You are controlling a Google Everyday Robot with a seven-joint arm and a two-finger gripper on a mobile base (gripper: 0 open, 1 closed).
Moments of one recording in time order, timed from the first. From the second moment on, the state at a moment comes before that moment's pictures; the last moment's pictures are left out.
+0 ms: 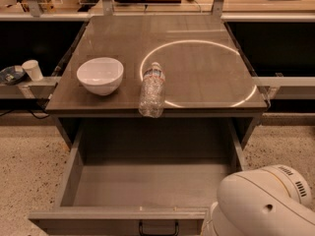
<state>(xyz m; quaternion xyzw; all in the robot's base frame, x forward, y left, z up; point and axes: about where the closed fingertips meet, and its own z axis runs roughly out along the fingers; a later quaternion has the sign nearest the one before) 0.249 -0.117 0.651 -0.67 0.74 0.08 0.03</state>
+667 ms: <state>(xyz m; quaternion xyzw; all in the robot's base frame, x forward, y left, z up) 0.249 -0.117 0.650 -0.67 0.74 0.08 0.03</state>
